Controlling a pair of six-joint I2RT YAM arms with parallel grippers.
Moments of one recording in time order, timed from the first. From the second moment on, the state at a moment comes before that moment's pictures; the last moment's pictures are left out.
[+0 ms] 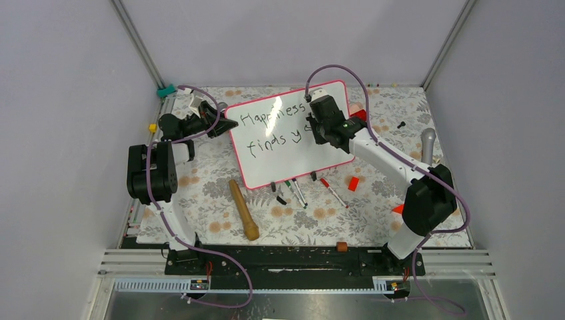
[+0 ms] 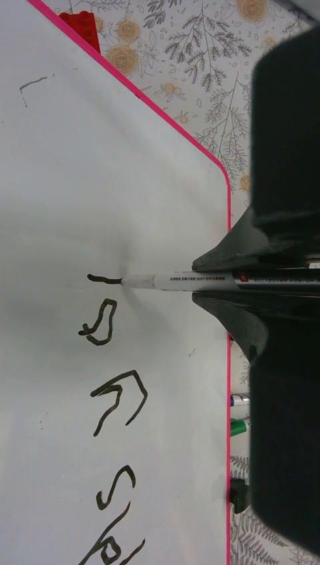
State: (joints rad) left arm 0.15 1.92 0.97 1.39 1.37 -0.68; right arm 0.61 1.66 1.41 -0.54 0.29 0.11
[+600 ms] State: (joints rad) left arm 0.15 1.92 0.97 1.39 1.37 -0.68; right arm 0.60 1.66 1.41 -0.55 0.30 0.10
